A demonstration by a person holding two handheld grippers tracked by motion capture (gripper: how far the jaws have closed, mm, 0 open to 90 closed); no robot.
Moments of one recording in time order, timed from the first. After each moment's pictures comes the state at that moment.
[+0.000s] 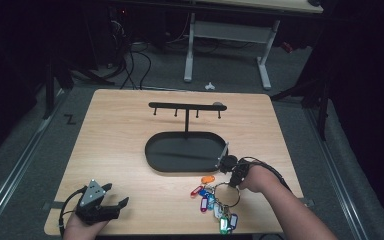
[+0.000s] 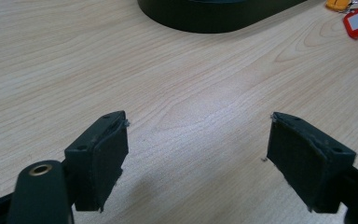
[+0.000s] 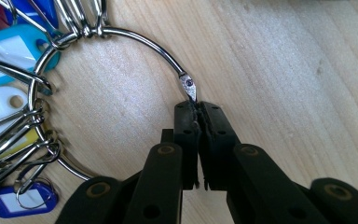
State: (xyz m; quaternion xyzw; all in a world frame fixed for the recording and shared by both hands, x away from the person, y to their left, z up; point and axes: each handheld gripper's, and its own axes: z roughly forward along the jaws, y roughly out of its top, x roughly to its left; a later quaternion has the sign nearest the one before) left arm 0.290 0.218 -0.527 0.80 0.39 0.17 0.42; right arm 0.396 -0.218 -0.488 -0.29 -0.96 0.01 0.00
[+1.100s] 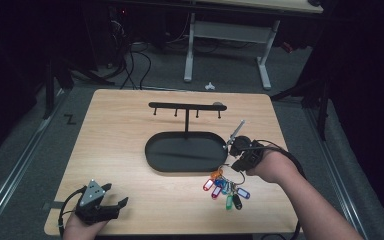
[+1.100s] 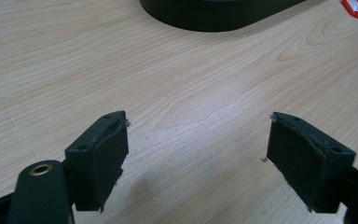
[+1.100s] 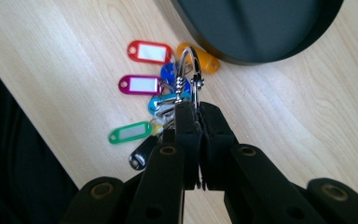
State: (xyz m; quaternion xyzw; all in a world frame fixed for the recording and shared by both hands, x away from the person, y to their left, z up) left arm 0.290 0.219 -0.527 0.80 0.39 0.17 0.42; right arm 0.380 -0.221 -0.374 -0.29 -0.95 -0.08 -0.05
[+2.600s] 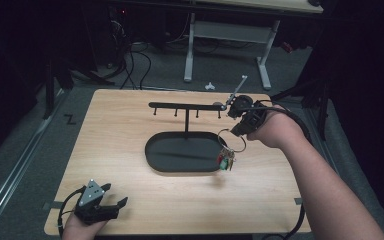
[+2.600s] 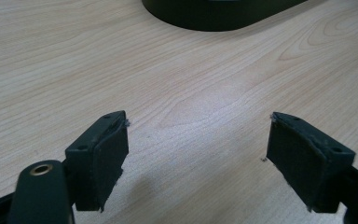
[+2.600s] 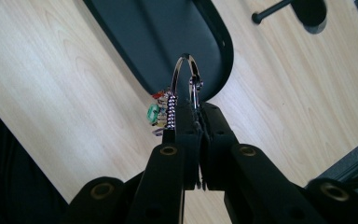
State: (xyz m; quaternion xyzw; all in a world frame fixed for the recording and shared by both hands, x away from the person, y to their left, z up) left arm 0.290 0.220 -0.527 0.80 0.39 0.17 0.42; right arm 0.416 -0.202 -0.274 -0.30 -0.94 -0.09 -0.12
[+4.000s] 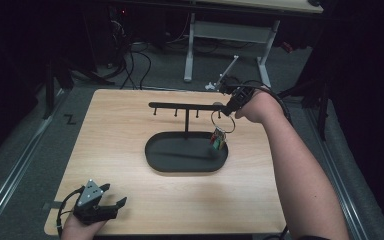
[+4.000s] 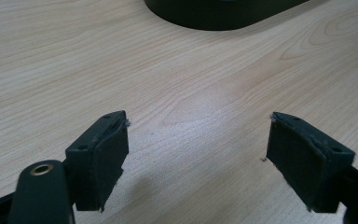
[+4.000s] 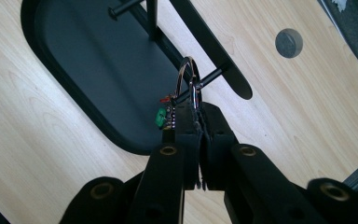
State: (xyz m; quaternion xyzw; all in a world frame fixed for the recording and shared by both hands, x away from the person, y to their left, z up) left arm 0.290 0.223 -0.527 0.80 0.39 0.17 0.42; right arm 0.493 -0.197 -0.288 -0.35 -0.93 -0.11 -0.11
